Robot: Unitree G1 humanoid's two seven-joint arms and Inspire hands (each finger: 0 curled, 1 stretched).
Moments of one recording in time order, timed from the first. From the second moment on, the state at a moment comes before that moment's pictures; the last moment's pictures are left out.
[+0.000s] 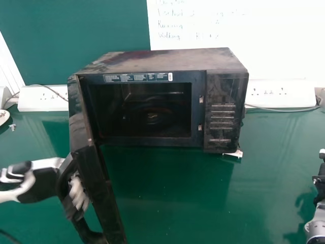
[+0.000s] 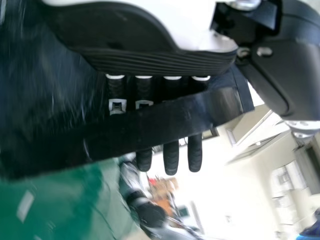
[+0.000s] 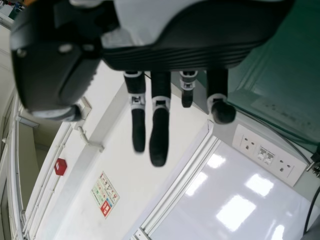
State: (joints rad) left arm -0.30 0.92 0.26 0.34 -0.87 -0.18 -1.60; right arm -0.70 -0.40 -0.80 1.06 0.74 -0.38 0.35
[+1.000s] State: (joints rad) left arm -0.46 0.96 0.90 1.12 -0.83 -0.29 -1.56; right arm -0.71 -0.43 -0.80 1.11 0.74 -0.35 0.38
